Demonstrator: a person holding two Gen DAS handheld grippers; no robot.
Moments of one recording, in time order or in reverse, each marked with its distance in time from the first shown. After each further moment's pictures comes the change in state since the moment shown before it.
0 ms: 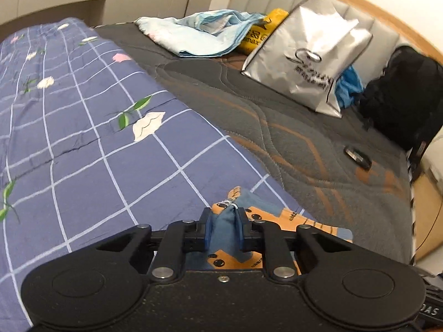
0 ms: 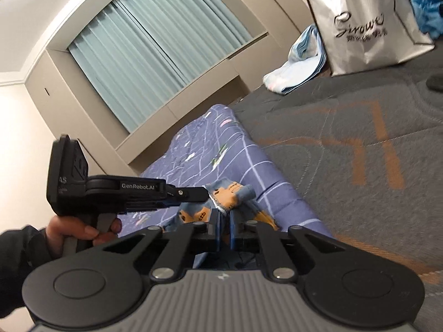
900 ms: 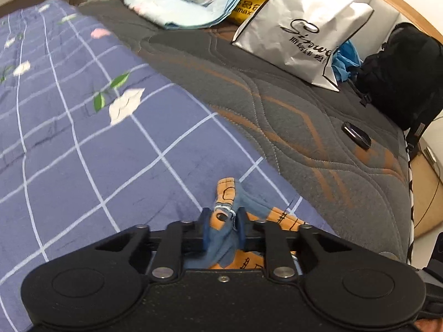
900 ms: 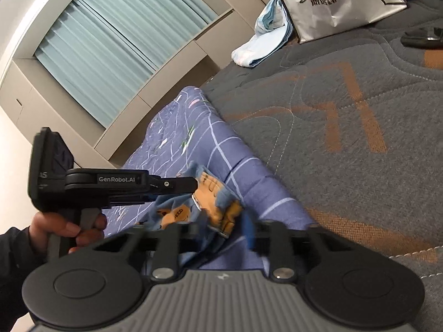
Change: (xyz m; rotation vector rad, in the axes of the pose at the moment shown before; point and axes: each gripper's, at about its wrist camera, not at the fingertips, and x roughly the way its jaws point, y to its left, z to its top) left arm 0.028 -0.003 0.009 0.011 0.118 -0.049; right arm 0.021 -0.026 -0.003 0.149 0.097 -0.060
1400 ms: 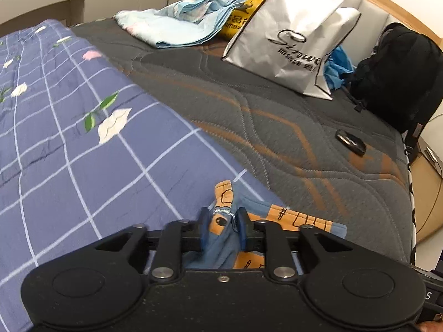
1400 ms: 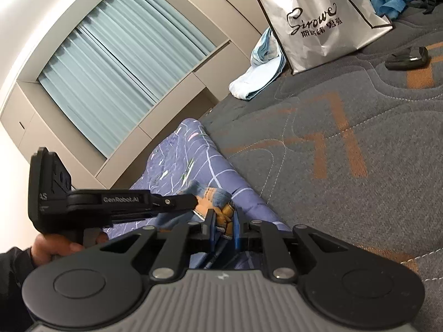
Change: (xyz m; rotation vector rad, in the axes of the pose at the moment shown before) left arm -0.001 -0.017 -0.002 0.021 -0.067 0.015; right arm -0.015 -0.007 -0.001 0.014 -0.145 -0.003
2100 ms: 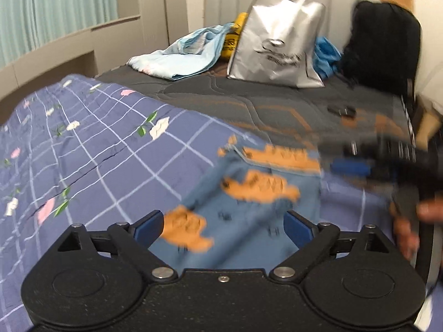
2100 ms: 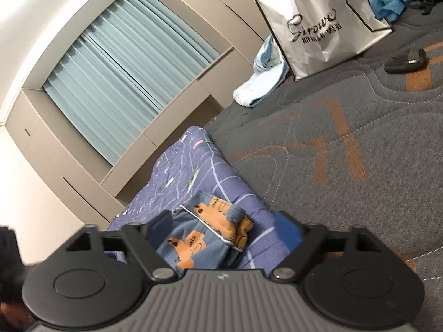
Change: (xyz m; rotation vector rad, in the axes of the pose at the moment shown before) left arm -0.114 -0.029 -0.095 0.251 -0.115 0.181; right arm -0.010 -0.003 0.000 -0.002 -0.046 0.039
